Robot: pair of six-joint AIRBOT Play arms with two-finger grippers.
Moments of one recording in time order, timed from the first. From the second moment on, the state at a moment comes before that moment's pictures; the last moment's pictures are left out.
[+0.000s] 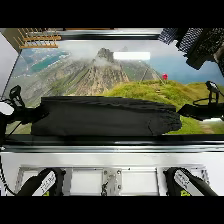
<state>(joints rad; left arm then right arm) 0.30 -1.01 0.82 1.32 -1.04 -1.58 -0.44 -1.10 0.94 -1.17 1.18 1.14</state>
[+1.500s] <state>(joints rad) 0.05 -1.00 0.83 1.32 -0.96 -1.58 -0.13 -1.42 1.15 -1.31 1.06 0.93</state>
